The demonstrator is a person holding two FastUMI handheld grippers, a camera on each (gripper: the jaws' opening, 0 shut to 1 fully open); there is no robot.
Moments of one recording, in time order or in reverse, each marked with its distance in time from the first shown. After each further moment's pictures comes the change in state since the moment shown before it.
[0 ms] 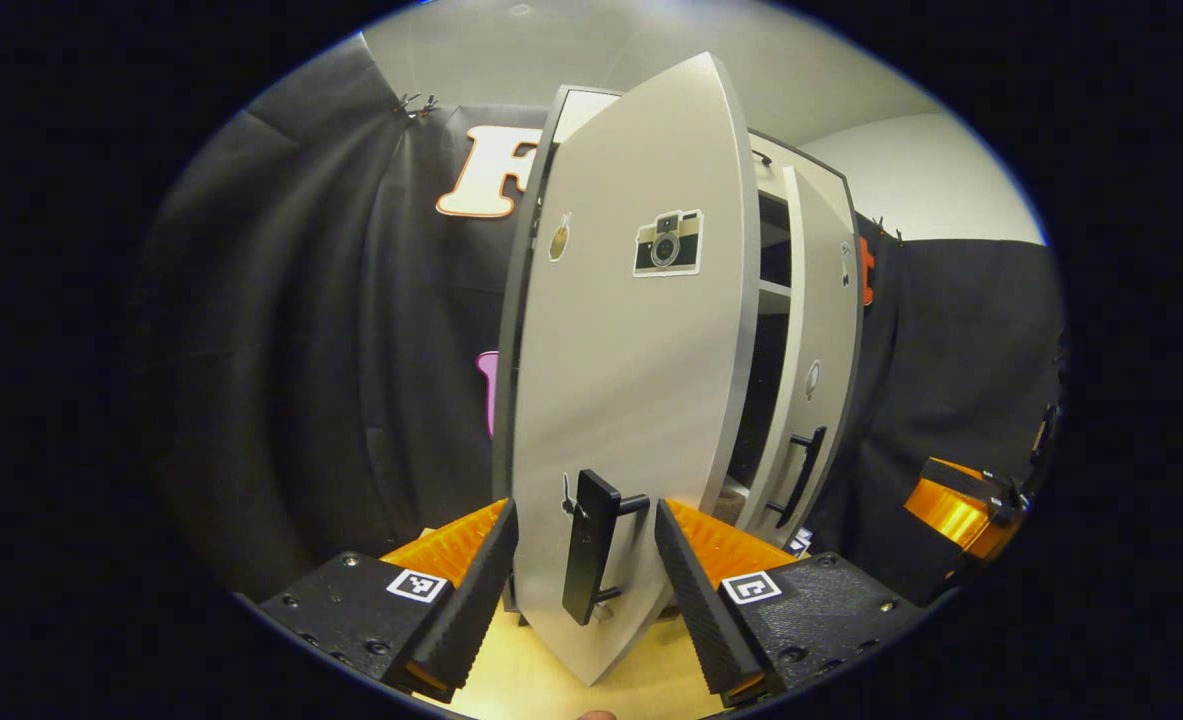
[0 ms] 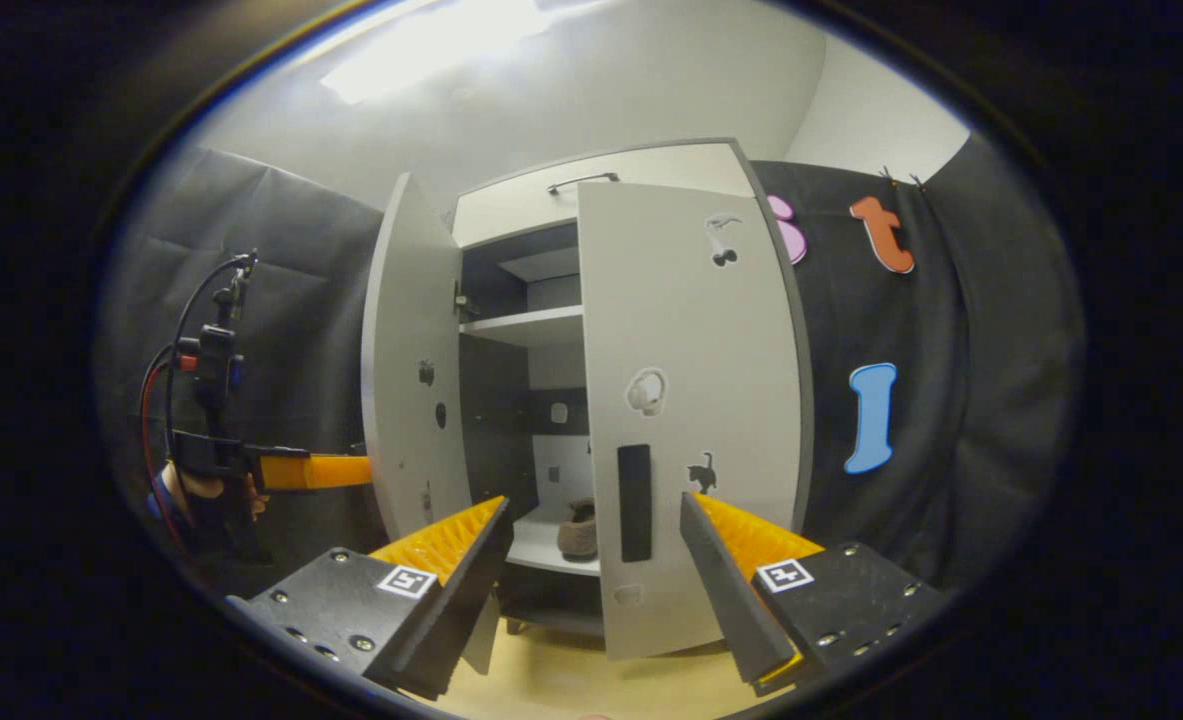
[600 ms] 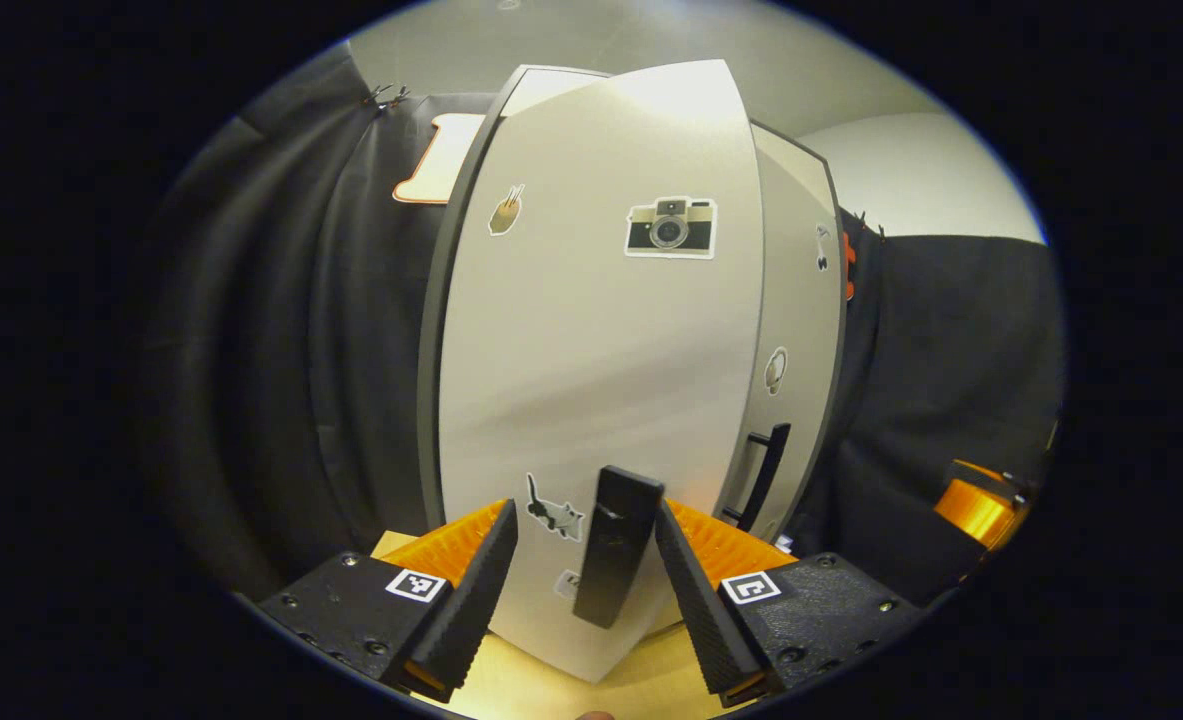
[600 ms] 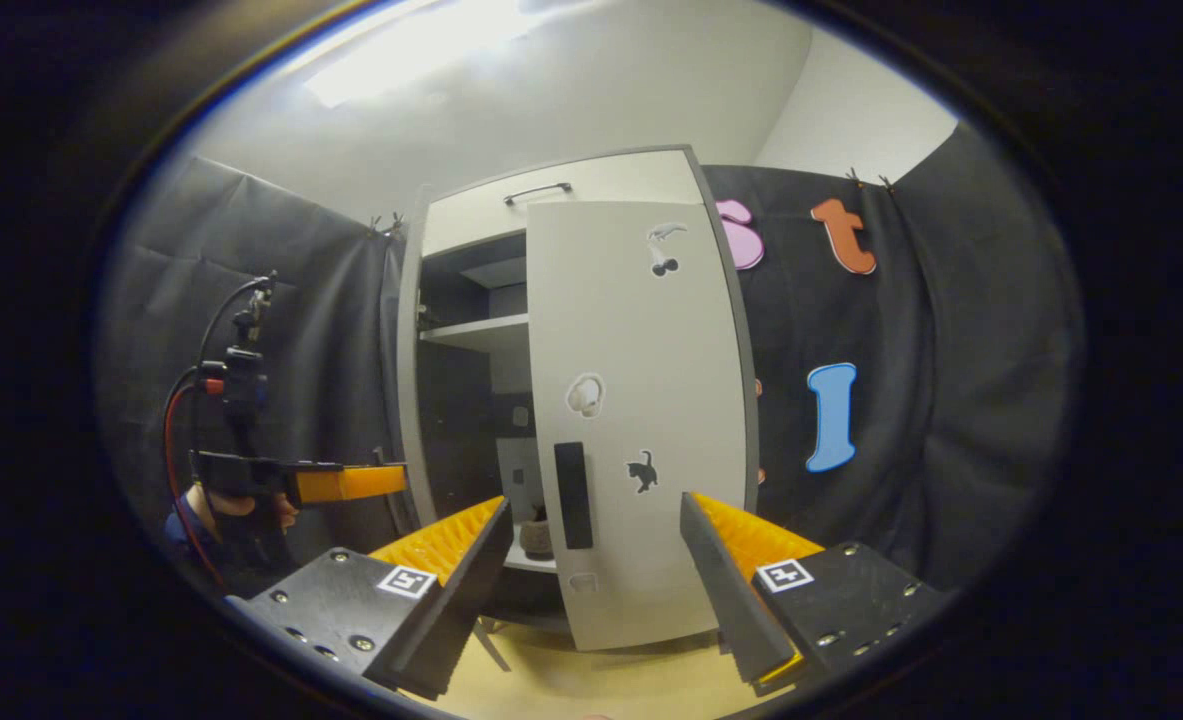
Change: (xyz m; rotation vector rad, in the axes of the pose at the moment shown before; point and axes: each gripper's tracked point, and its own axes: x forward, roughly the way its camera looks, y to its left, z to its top) left arm 0.046 -0.042 -0.020 0.026 0.004 -0.047; right arm -0.018 -0.042 0.004 0.009 -0.018 -0.079
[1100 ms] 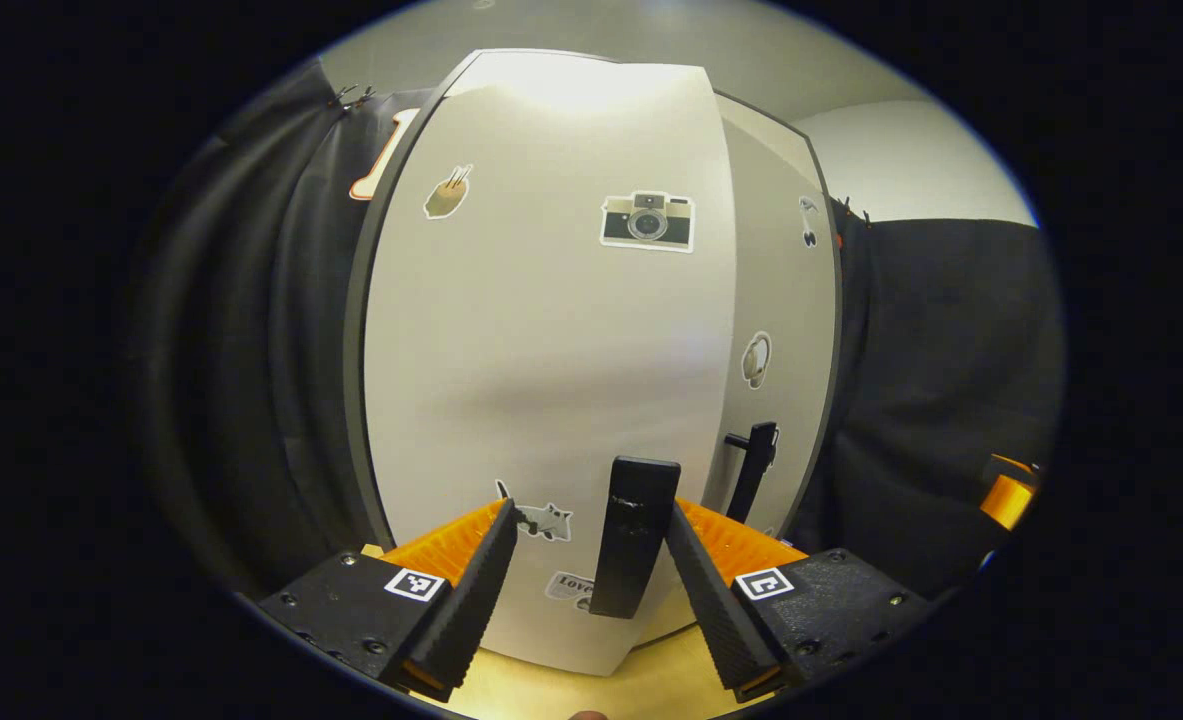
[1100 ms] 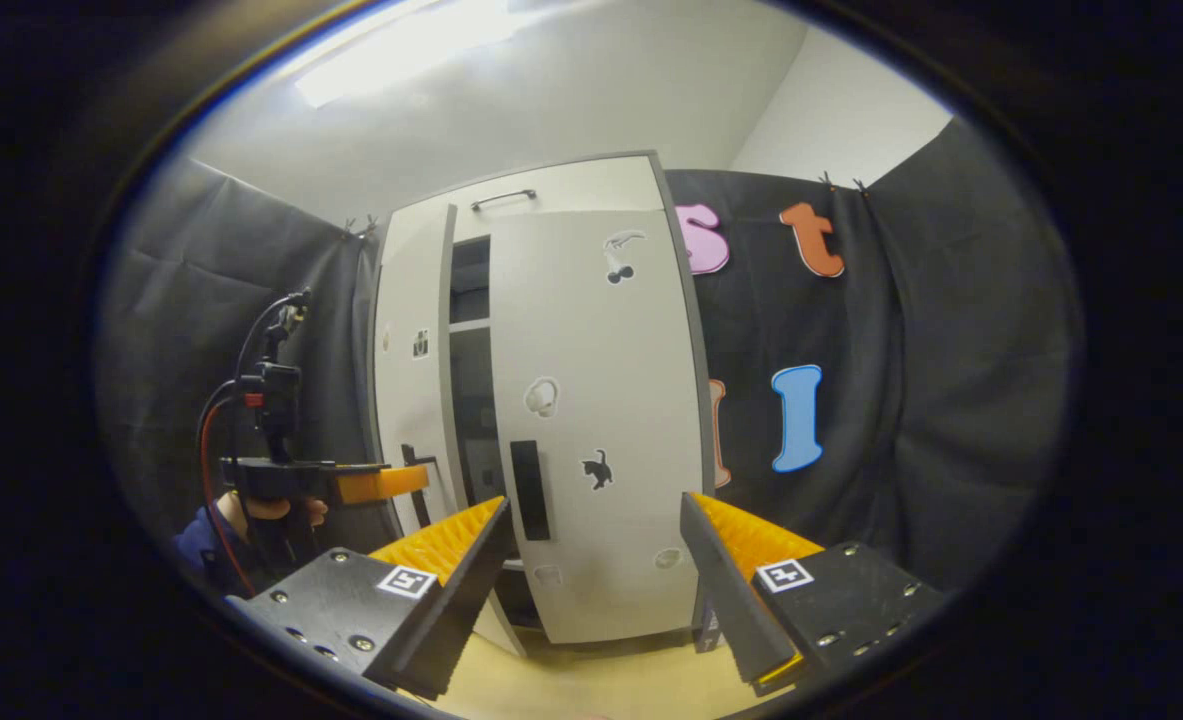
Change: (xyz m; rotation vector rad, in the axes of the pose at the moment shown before) left arm 0.036 -0.027 -0.004 0.032 -0.001 -0.047; right arm -0.017 -0.035 0.002 0.002 -0.006 -0.069
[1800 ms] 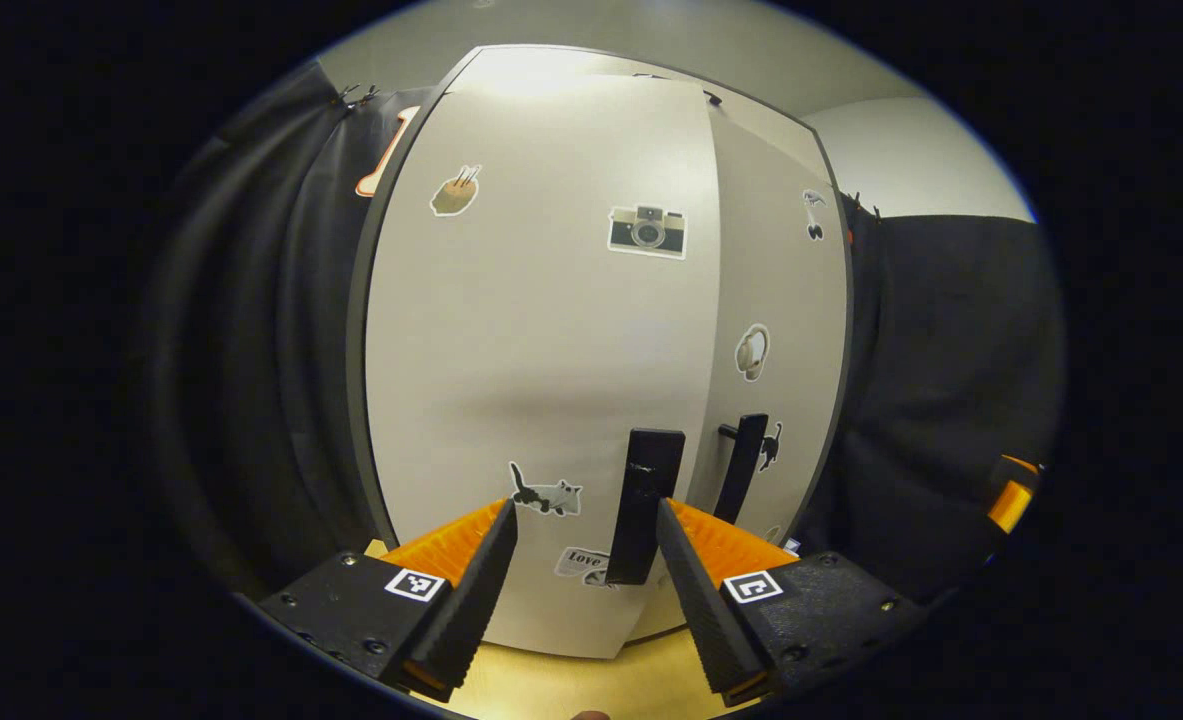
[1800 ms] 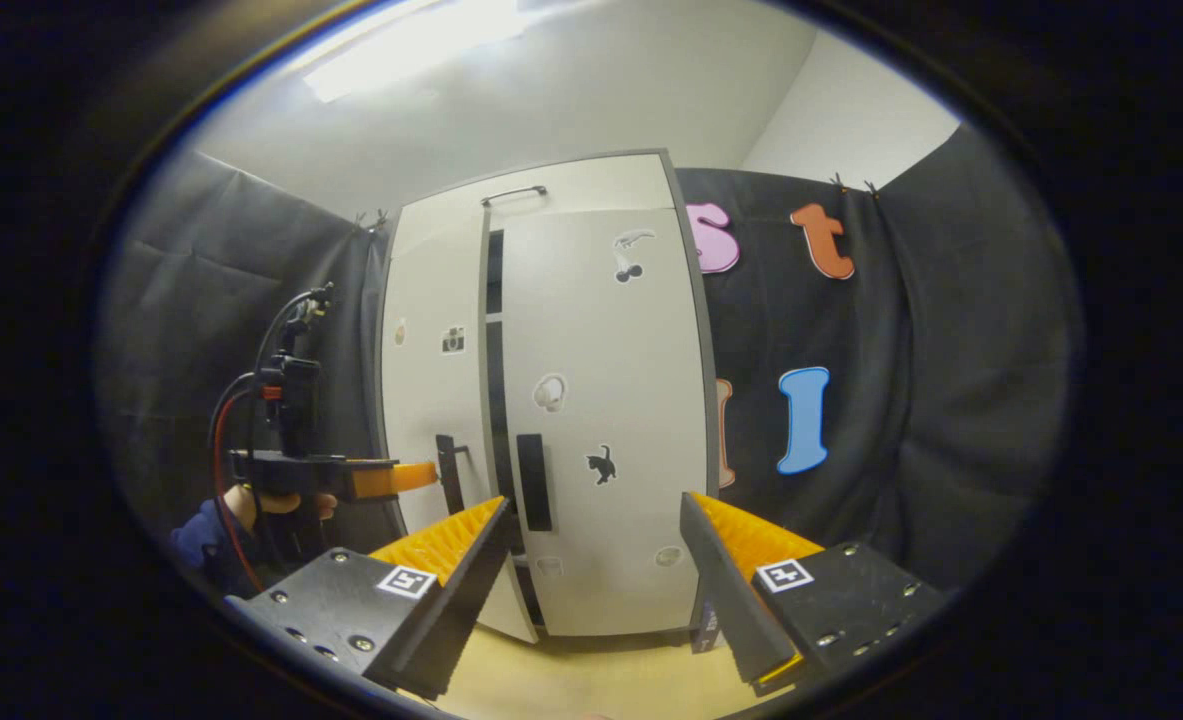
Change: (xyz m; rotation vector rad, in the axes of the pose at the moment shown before) left arm -0.020 0.001 -0.003 -0.010 0.011 0.045; right arm -0.003 0.005 -0.002 -0.030 0.009 0.042
